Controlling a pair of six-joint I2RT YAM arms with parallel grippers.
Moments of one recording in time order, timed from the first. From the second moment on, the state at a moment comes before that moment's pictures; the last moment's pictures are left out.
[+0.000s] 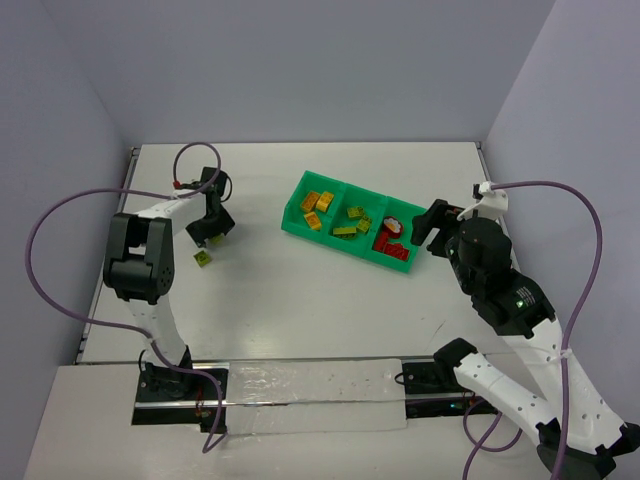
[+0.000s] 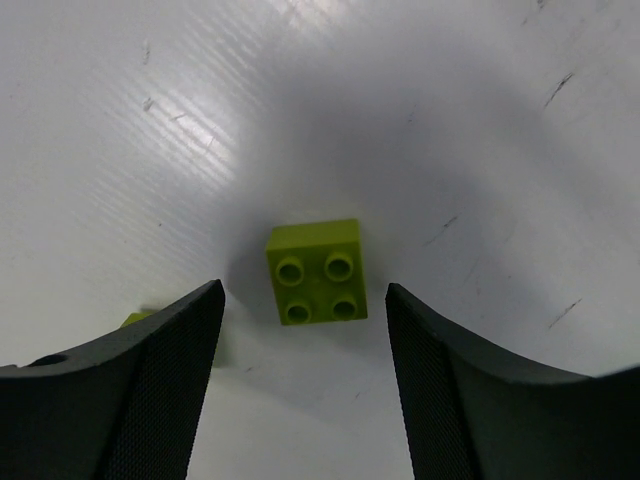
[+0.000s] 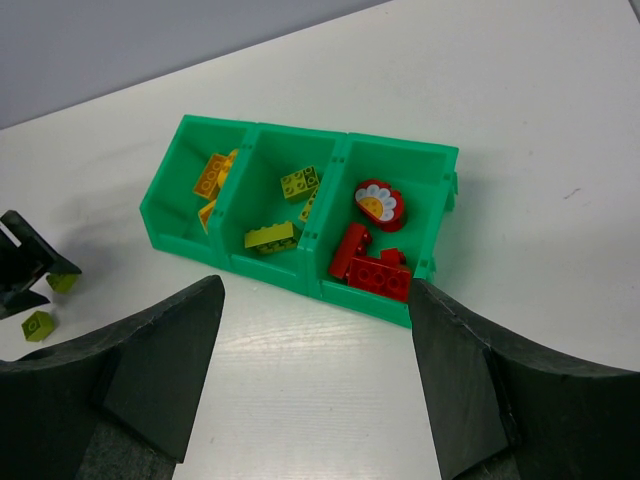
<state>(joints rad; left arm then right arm) -0.19 1.91 1.29 -0.63 -0.38 -0.78 0.50 0.69 1.01 -0.65 0.46 0.49</state>
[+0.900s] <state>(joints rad) -0.46 1.82 1.41 -0.62 -0.34 -0.65 0.50 0.70 1.01 -0.65 0.45 0.50</state>
